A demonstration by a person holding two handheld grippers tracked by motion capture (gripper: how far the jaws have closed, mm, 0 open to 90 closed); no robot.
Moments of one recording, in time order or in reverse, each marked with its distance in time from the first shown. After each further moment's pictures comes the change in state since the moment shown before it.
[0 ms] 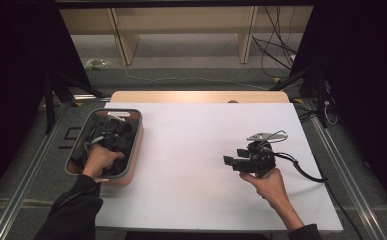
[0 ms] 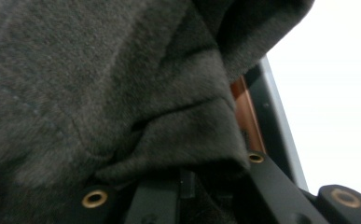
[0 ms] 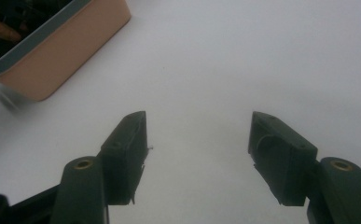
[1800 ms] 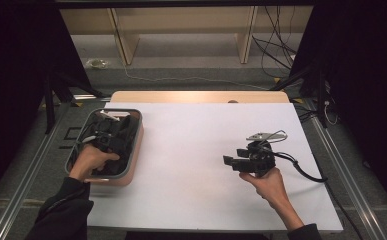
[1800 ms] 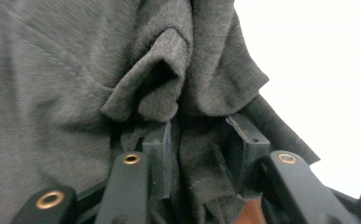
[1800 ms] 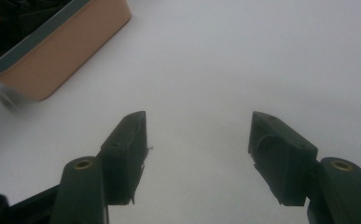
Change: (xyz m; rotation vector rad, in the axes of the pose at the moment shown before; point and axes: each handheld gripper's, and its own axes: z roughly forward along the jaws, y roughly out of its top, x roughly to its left) left arm -0.003 -0.003 -0.034 0.016 -0.035 0.038; right arm 0.000 0.000 0.001 0.003 0.001 -0.001
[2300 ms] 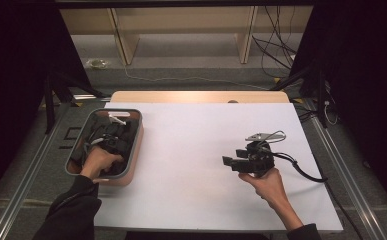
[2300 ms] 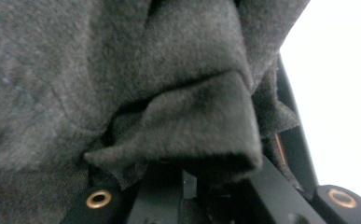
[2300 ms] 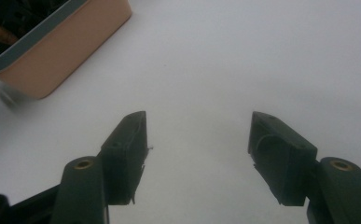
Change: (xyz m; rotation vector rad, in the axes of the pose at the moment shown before) left arm 0.007 -0.002 0.039 0.060 0.013 -0.018; right arm 0.000 -0.001 0.002 0.006 0.002 -0.002
